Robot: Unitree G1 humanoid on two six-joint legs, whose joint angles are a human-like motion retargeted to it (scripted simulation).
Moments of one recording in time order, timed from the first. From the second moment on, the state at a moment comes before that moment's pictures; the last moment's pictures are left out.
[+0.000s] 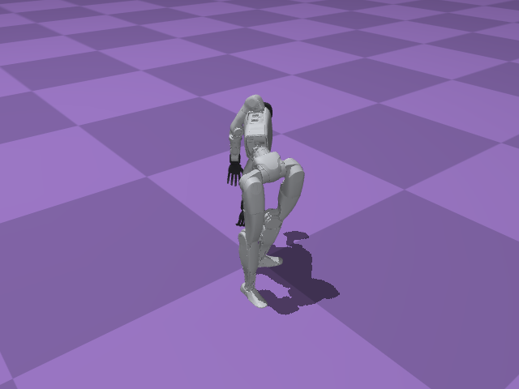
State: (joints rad) left arm -1.83 -0.60 -0.88 1.02 0.24 -0.01 -0.13; right arm -0.98 -1.24 -2.00 1.18 -0.19 0.10 -0.11; waist -1.57 0.52 -0.52; left_leg 1.40 -0.11 1.32 -0.03 -0.20 -0.24; right_leg 1.03 -0.10 0.19 -0.08 0.06 0.02
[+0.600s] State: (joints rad) left arm -2.63 -0.60 -1.14 0.72 0.37 -0.09 -0.16; right arm -1.80 -1.91 -2.00 0.83 -0.10 0.00 -0.20; waist -1.02 0.42 -0.19; left_leg 0.91 0.19 0.94 -0.09 -0.22 -0.21; right_leg 0.64 0.09 -0.22 -0.09 0.00 0.06
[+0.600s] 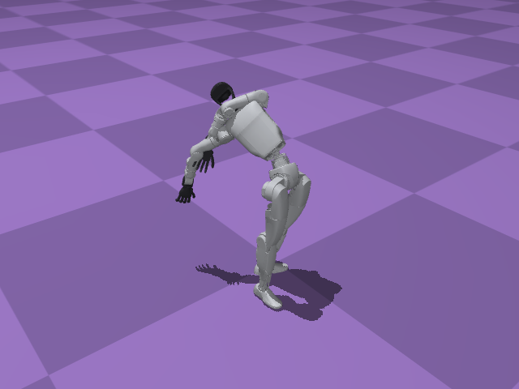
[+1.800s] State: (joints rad) left arm -3.09 -0.60 -1.40 0.36 0.71 0.07 -0.10; right arm -3.08 -2.25 -2.00 0.96 -0.23 -0.03 0.35; waist -1.07 0.46 -0.04; left_leg 0.57 0.15 0.85 -0.03 -0.21 -0.20; right_leg 0.26 0.00 -0.30 0.05 -0.03 0.09
